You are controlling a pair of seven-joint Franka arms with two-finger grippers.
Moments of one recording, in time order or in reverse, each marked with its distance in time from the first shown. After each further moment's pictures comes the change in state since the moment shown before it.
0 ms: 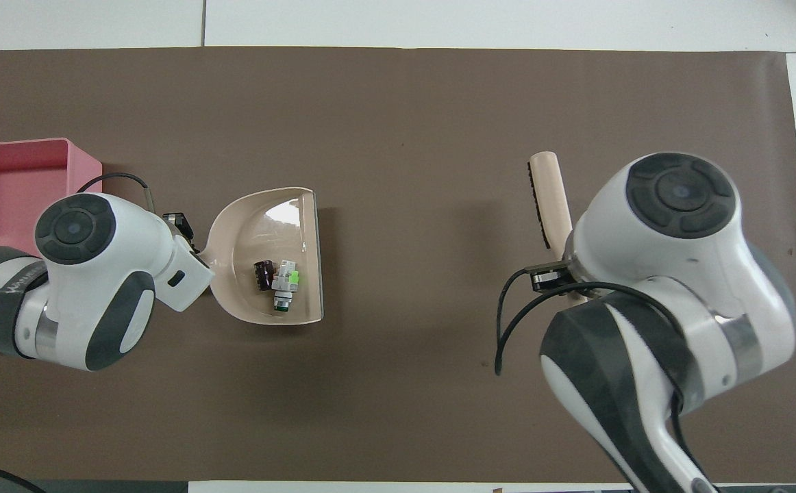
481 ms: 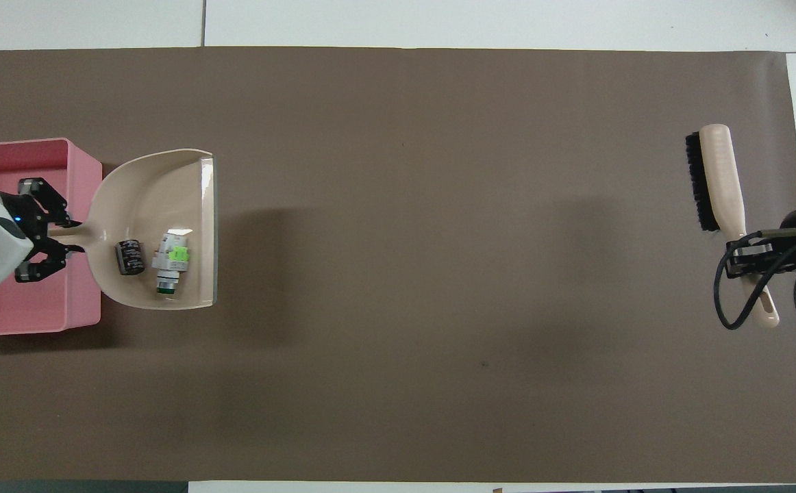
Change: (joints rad) left arm 0.293 -0.023 0.017 0.238 -0.132 -0.236 0.414; right arm -0.377 -0.045 -0.005 0.045 0.002 -0.094 -0.316
